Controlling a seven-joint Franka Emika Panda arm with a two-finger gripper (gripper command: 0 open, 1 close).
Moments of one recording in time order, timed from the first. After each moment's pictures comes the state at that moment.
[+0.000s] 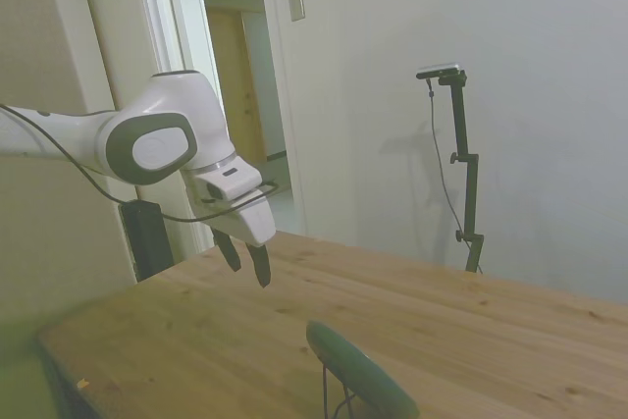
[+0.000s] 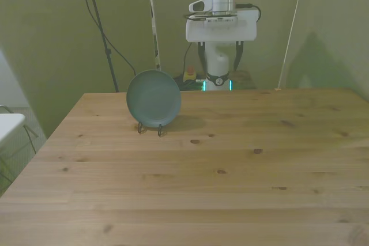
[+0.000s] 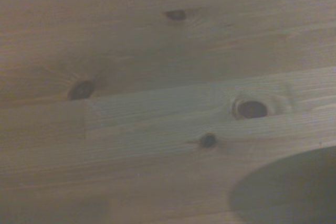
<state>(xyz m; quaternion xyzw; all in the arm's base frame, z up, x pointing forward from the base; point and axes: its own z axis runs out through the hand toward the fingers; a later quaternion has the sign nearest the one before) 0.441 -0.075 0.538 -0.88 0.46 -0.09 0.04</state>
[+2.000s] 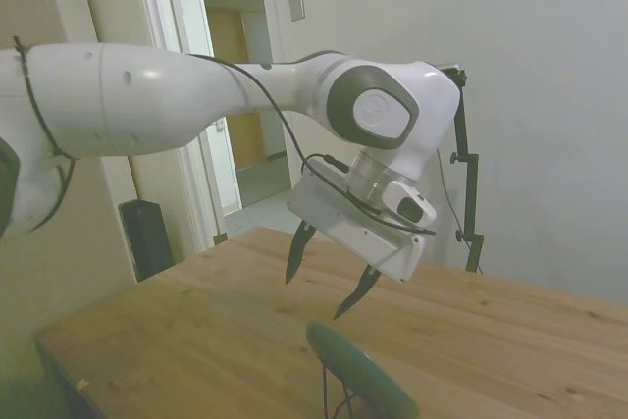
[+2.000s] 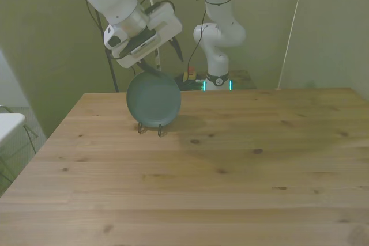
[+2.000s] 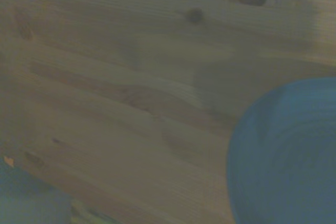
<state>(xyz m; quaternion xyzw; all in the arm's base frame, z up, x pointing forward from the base) 0.513 -0.297 0.511 -0.91 0.29 0.24 0.16</state>
